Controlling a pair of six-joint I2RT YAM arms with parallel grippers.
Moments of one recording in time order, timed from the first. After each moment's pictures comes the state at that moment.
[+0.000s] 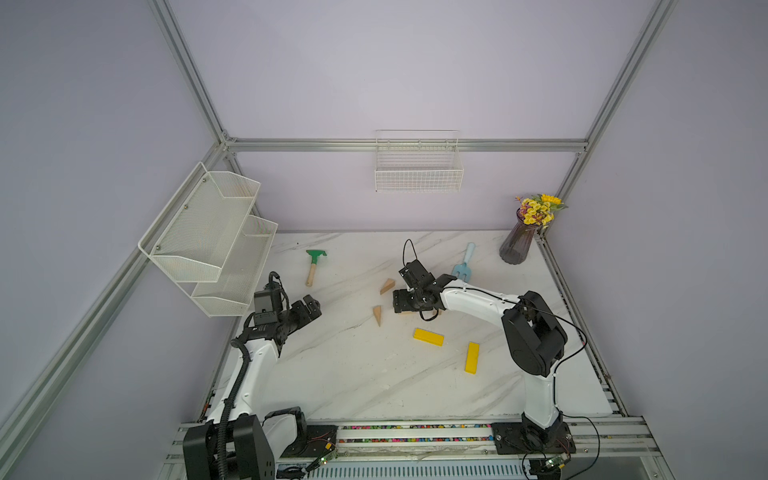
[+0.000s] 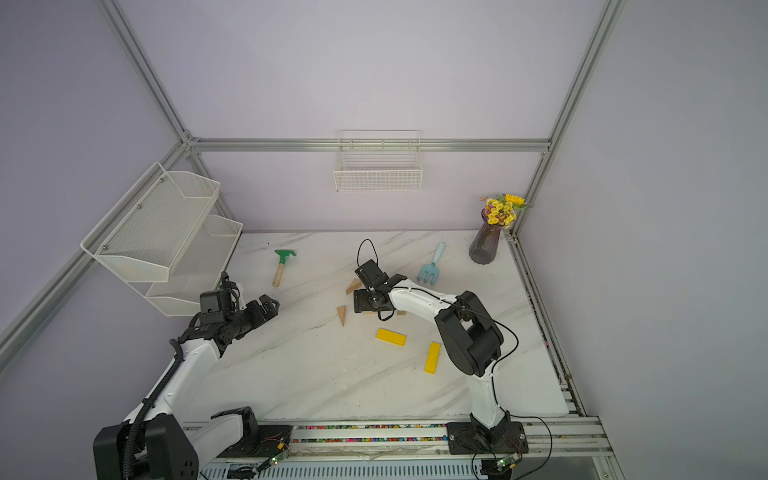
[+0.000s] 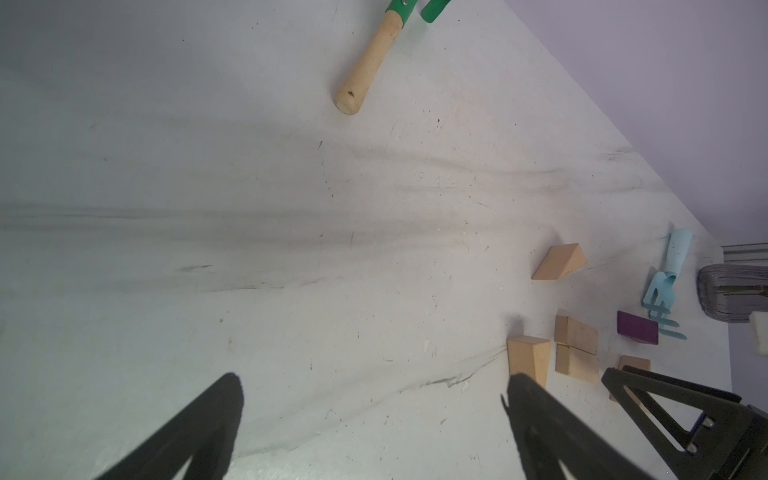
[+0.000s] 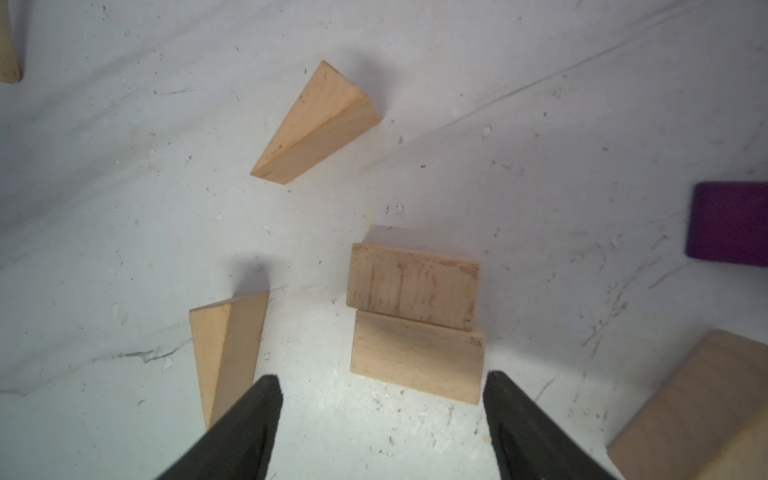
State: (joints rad) left arm 0.19 1.09 0.67 -0.40 0.23 -0.44; right arm 0.69 1.99 1.44 -0.47 0.04 0.56
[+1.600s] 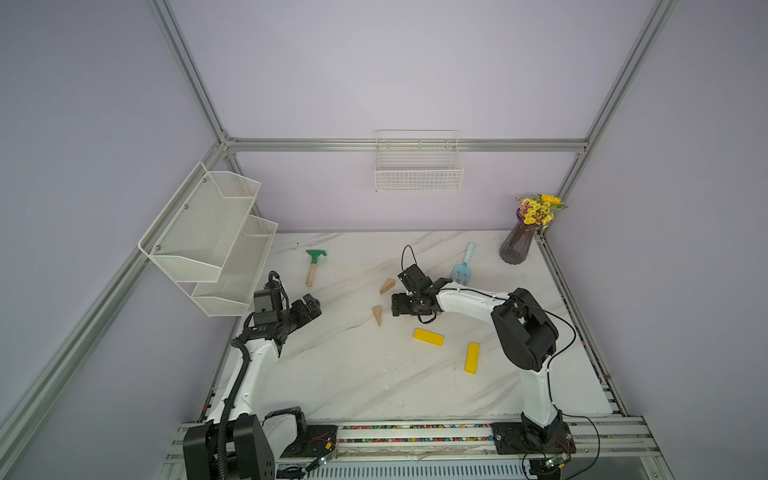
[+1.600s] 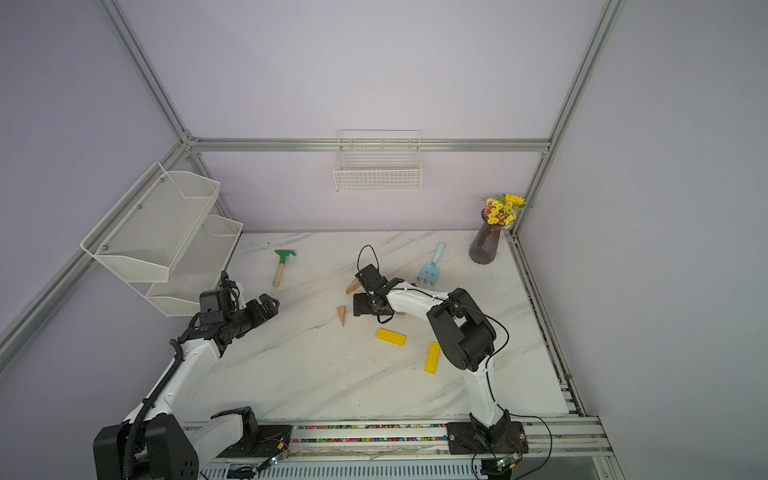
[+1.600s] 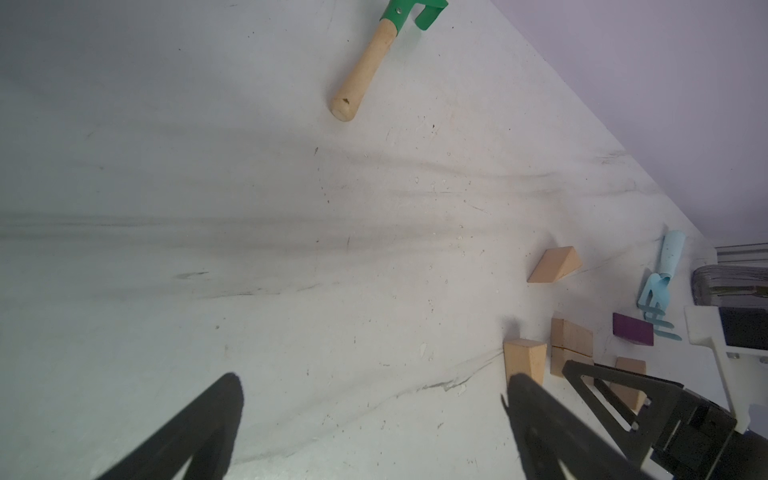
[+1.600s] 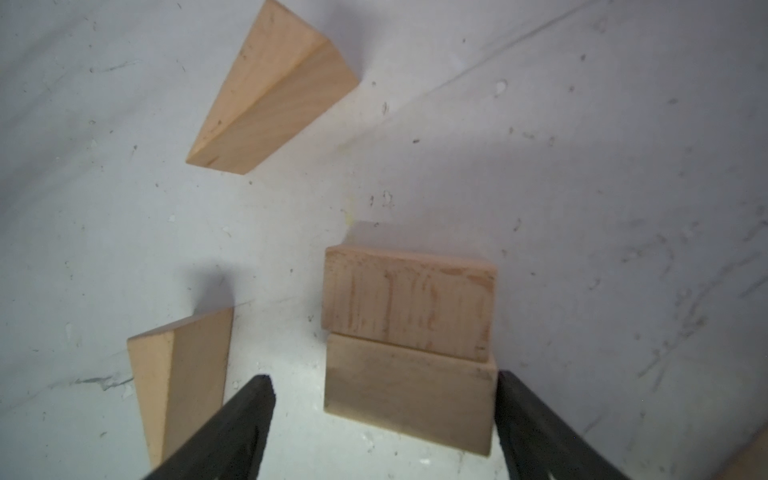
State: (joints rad) left arm 0.19 1.09 0.67 -0.38 0.23 -0.44; right arm 0.69 2.06 1.43 -0.42 0.01 0.60
